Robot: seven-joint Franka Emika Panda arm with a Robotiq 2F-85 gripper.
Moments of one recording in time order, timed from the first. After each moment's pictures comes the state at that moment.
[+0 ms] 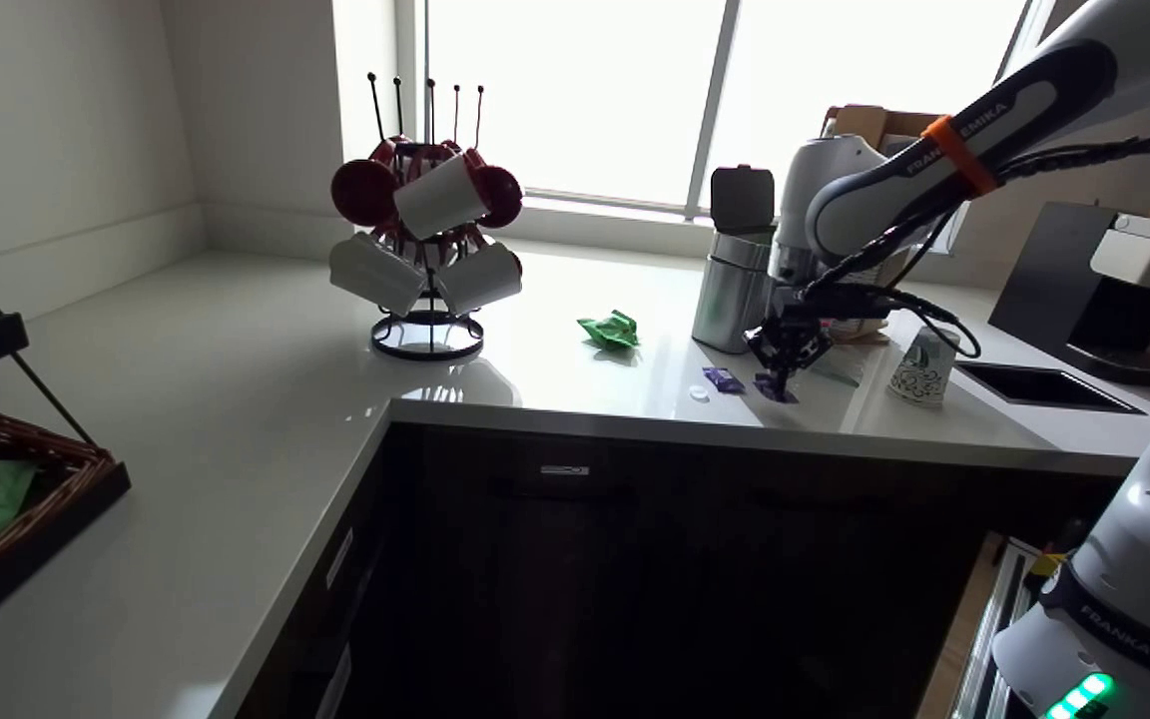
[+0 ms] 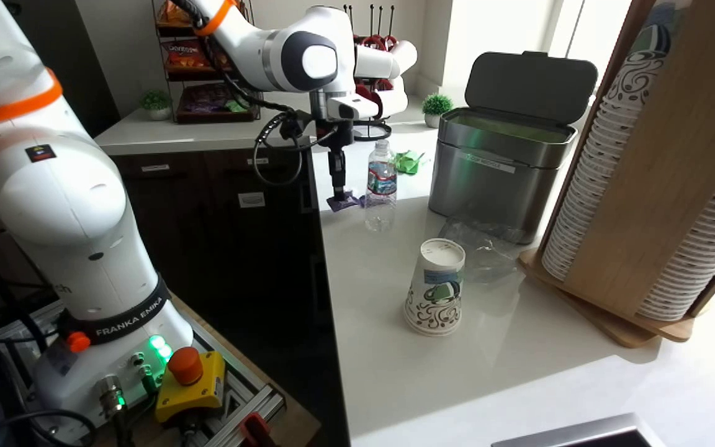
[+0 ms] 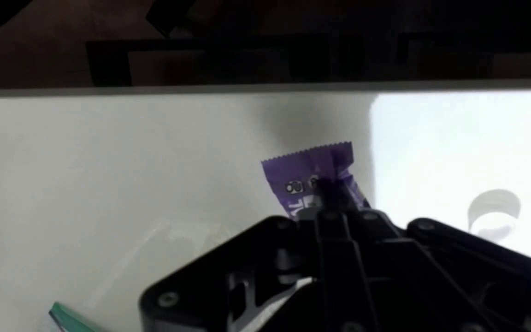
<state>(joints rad) -0.13 -0.18 -0.02 -2.59 -0.17 2.37 0.74</state>
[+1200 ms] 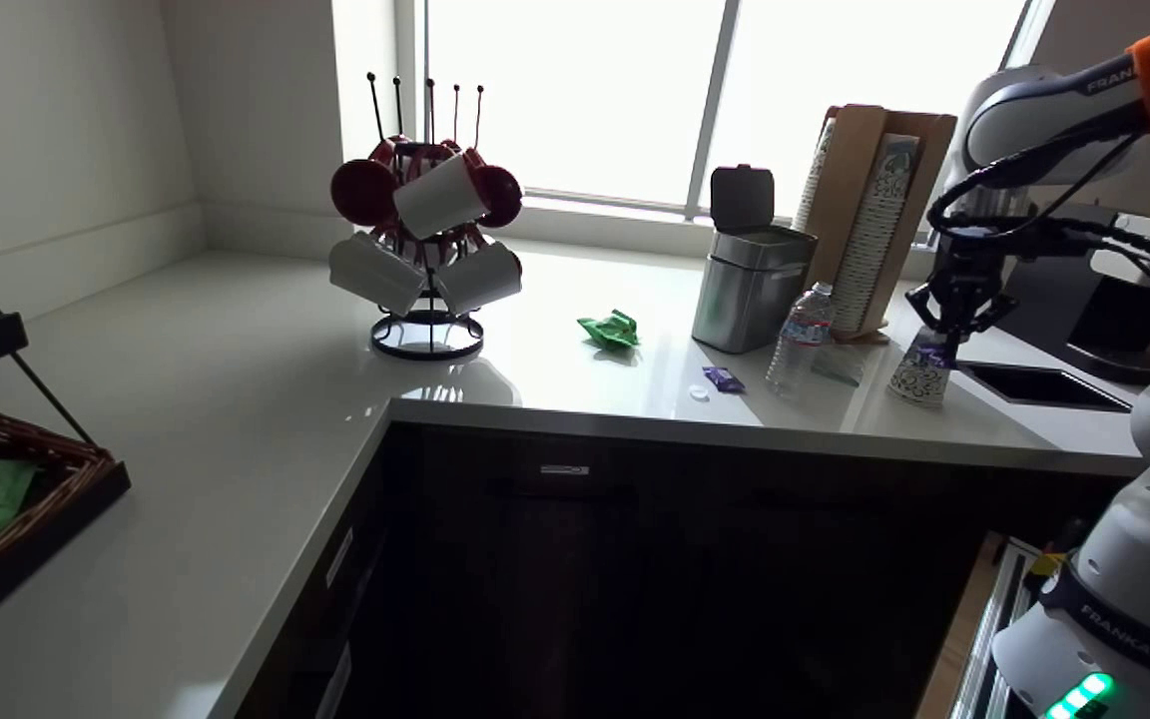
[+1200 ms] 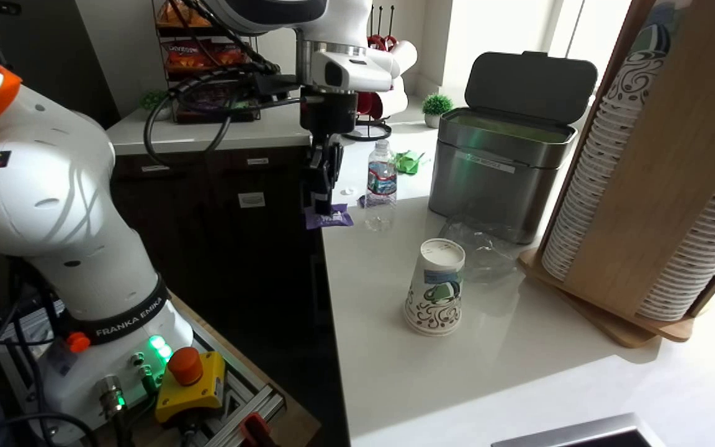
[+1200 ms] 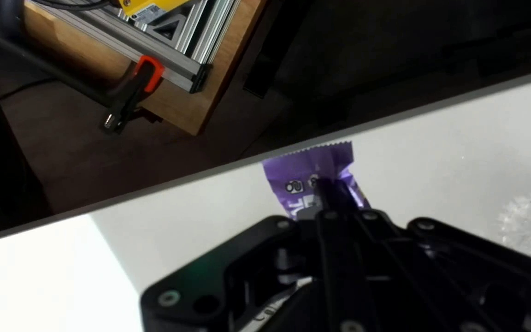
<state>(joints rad) -0.45 -0.63 -0.15 -2.69 -0.22 1.94 0.60</state>
